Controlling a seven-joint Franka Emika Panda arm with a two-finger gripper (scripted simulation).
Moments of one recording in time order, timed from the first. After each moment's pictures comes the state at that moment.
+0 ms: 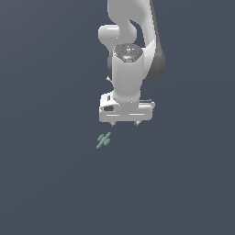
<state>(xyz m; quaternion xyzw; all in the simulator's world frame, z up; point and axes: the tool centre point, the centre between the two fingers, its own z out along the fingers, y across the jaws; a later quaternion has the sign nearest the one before) 0.013 0.031 0.196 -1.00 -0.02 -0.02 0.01</state>
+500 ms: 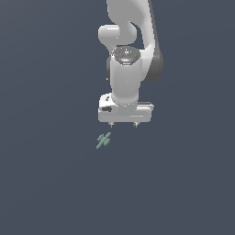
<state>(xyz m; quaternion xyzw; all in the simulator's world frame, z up) 0.012 0.027 0.190 -1.00 0.01 -0.02 0.01</state>
